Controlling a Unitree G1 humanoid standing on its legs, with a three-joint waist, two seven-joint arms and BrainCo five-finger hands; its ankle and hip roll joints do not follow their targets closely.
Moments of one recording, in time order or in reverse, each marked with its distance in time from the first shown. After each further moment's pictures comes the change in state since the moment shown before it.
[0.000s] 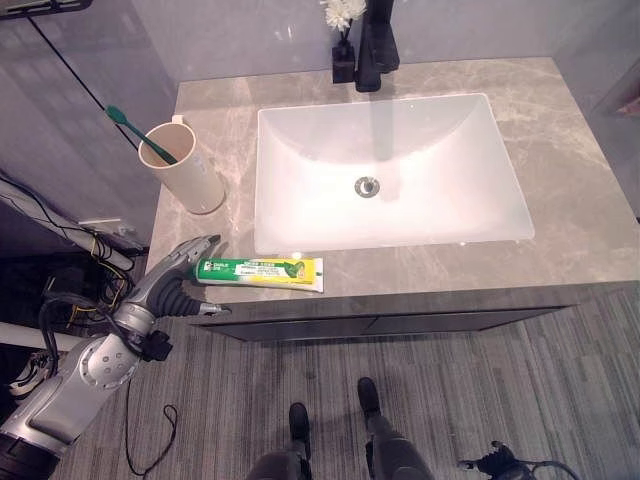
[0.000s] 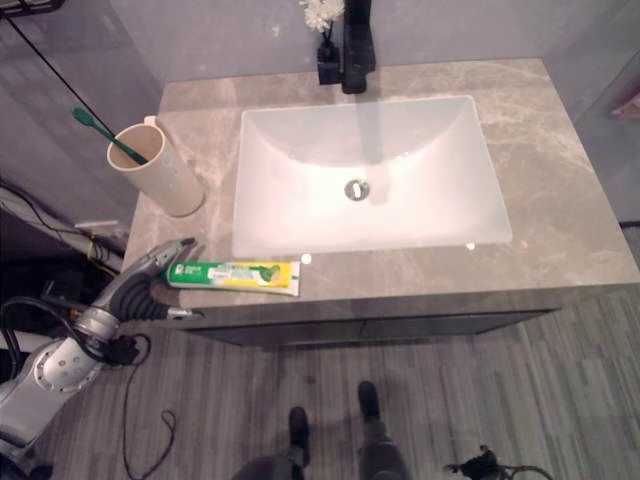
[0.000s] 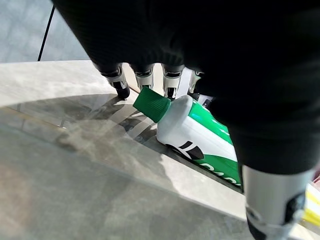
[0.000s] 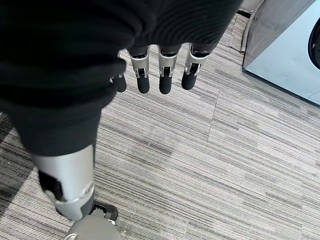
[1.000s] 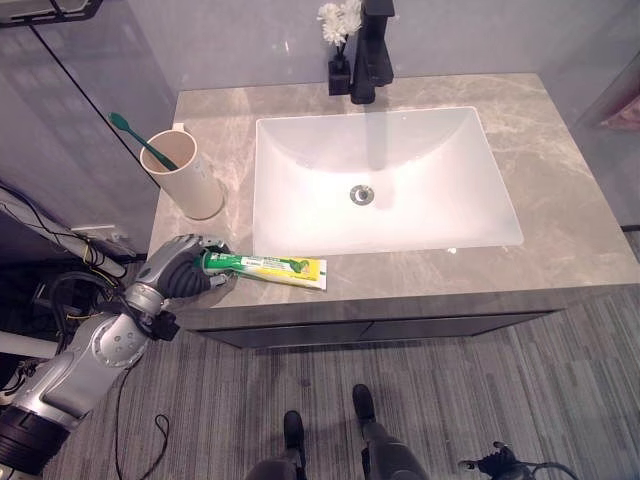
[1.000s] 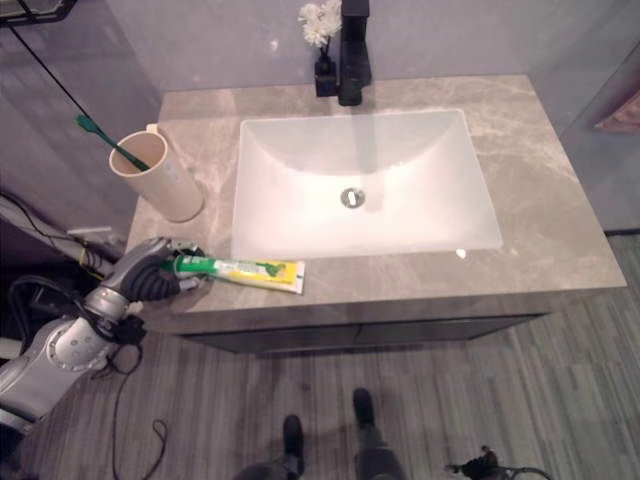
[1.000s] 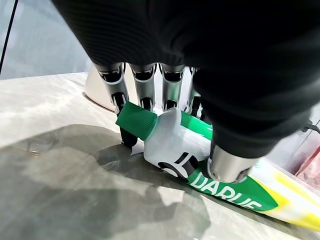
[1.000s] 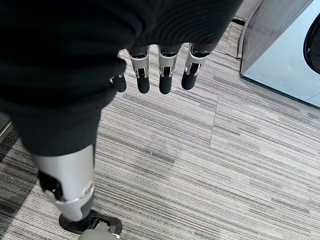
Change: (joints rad) left arm -0.135 0.012 -0.080 0.039 0.091 -0.001 0.004; right arm 0.003 0.001 0.003 0.000 0.019 -0.001 -0.020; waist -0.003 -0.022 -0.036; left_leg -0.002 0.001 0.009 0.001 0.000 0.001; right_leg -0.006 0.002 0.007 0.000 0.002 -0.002
